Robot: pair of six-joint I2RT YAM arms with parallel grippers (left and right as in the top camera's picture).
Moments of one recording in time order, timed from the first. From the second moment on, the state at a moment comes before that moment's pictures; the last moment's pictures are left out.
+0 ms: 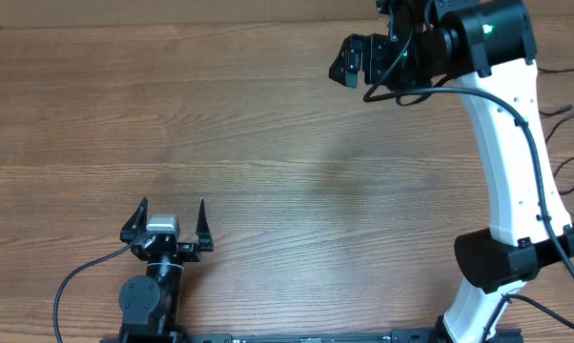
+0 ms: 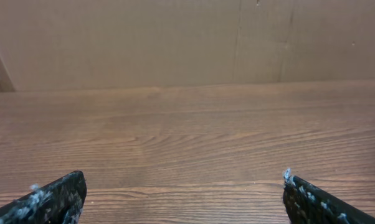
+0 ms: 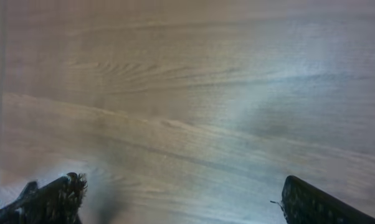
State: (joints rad) left arm -0.08 0.01 0.01 -0.08 -0.05 0.01; right arm 0.28 1.95 2.39 -1.51 -0.30 0.31
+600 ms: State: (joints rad) left arm -0.08 0.01 0.01 -0.08 -0.05 0.01; right arm 0.28 1.20 1.48 -0.69 -0.09 0.30
